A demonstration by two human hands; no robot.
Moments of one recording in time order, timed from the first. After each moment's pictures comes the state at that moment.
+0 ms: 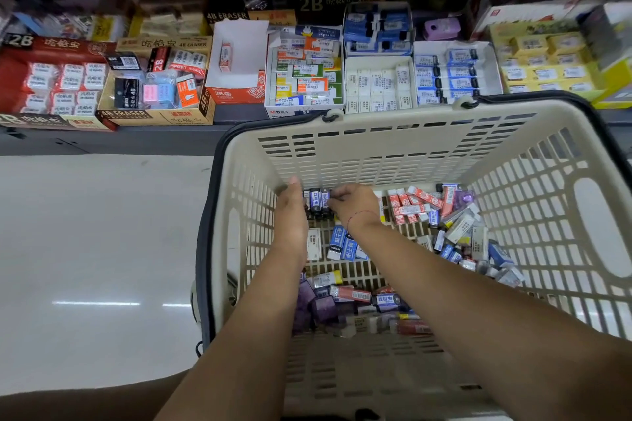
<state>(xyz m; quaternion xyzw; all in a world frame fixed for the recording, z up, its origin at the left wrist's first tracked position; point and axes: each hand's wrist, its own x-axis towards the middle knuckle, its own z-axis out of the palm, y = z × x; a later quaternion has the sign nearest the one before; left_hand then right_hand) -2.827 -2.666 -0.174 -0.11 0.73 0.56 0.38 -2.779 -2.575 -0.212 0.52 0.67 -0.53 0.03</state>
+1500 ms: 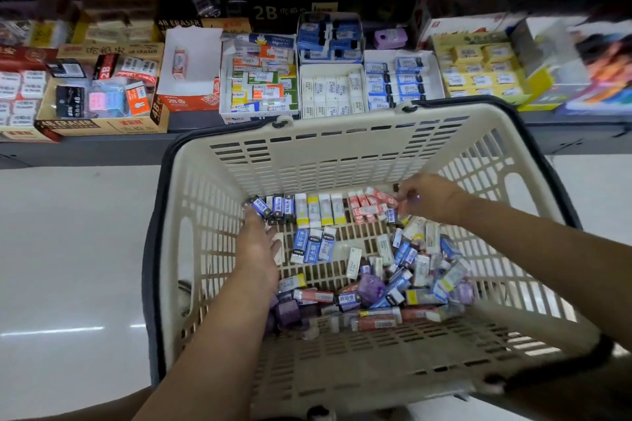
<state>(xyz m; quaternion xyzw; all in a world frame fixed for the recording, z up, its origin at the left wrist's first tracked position) -2.807 -2.674 -0.175 -0.27 0.65 0.59 0.40 -2.652 -2.430 -0.170 0.32 0.89 -0.25 0.23</state>
